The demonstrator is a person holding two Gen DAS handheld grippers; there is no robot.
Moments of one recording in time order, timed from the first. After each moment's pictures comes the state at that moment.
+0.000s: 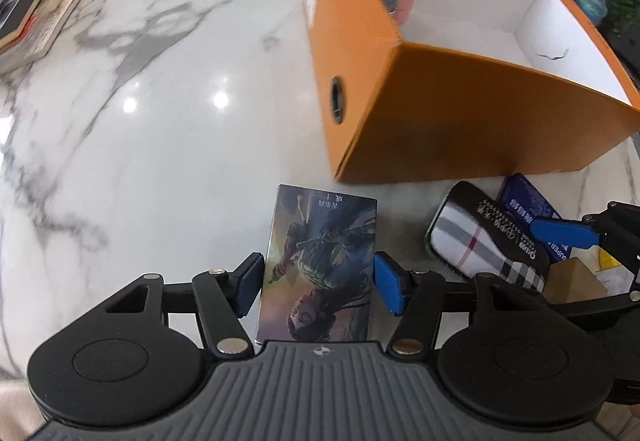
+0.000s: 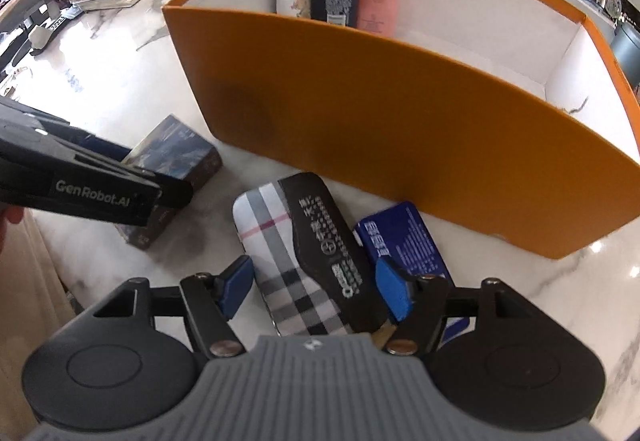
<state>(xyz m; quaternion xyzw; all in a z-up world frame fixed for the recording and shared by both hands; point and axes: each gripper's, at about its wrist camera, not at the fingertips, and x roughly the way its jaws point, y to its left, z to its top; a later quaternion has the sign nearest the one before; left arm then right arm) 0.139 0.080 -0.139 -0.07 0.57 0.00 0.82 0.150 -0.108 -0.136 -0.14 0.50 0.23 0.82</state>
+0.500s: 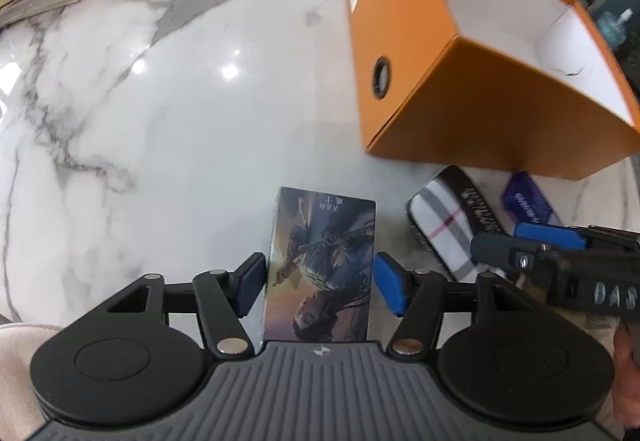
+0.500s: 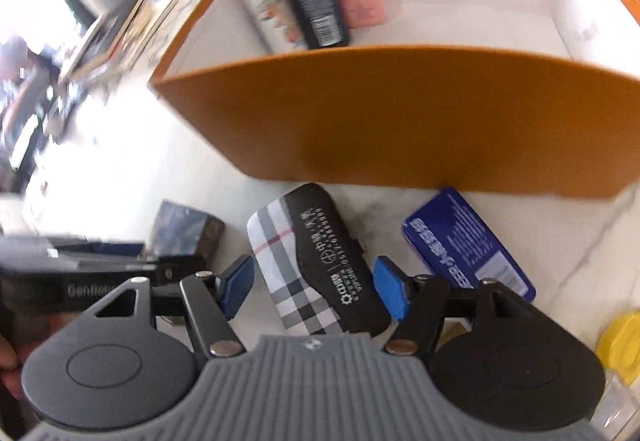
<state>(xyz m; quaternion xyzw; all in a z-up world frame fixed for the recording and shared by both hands) 0.116 0.105 -0.134 -0.13 0.58 0.00 0.80 0.171 -0.124 -0.127 0.05 0.55 0.22 0.80</state>
